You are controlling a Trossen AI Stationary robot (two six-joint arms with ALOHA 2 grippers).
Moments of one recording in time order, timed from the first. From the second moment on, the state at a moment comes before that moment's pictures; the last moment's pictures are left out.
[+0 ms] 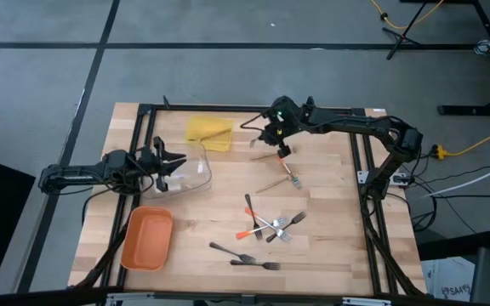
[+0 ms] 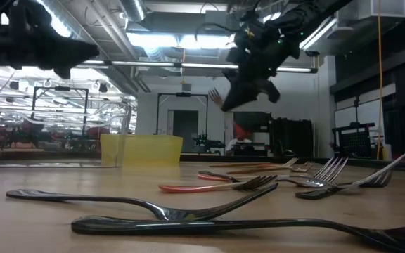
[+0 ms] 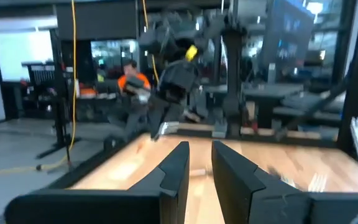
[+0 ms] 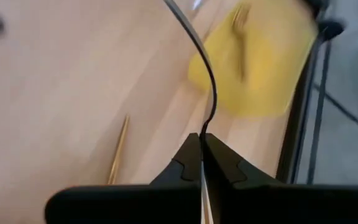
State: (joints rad) left arm 0.07 0.01 0.01 0.17 -0.18 0.00; right arm -0.44 1.69 1.20 -0.32 -0.29 -0.95
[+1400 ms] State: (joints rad) left arm 0.07 0.49 0.24 0.42 -0.27 0.00; right arm -0.27 1.68 1.20 0.36 -0.50 -0.37
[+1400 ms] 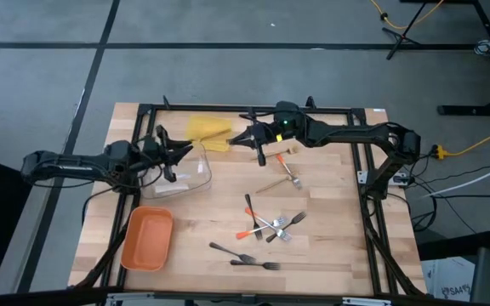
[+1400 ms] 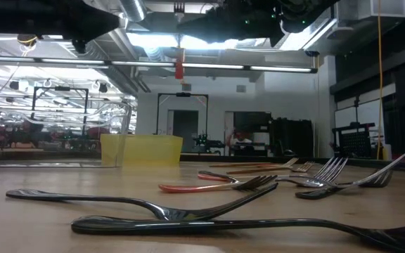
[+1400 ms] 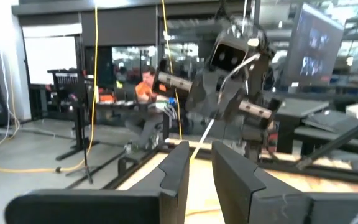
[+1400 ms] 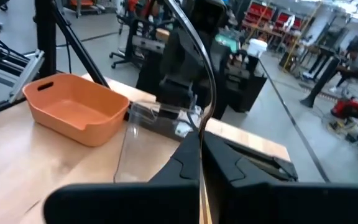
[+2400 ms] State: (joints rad) left arm 0.07 1.04 0.52 0.42 -0.24 0.06; right arm -0.24 1.68 1.21 0.42 -0.50 -0.37
